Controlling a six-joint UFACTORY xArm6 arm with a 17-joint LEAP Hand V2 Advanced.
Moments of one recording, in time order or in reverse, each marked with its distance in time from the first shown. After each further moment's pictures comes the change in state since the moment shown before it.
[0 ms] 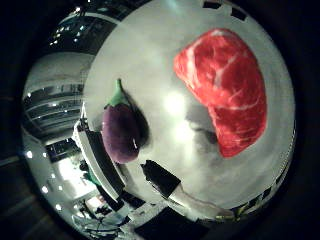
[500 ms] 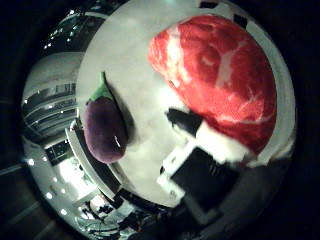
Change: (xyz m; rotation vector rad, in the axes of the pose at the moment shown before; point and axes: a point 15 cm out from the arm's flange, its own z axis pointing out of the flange) arm 0.017 0.010 0.017 -0.074 0.117 -0.025
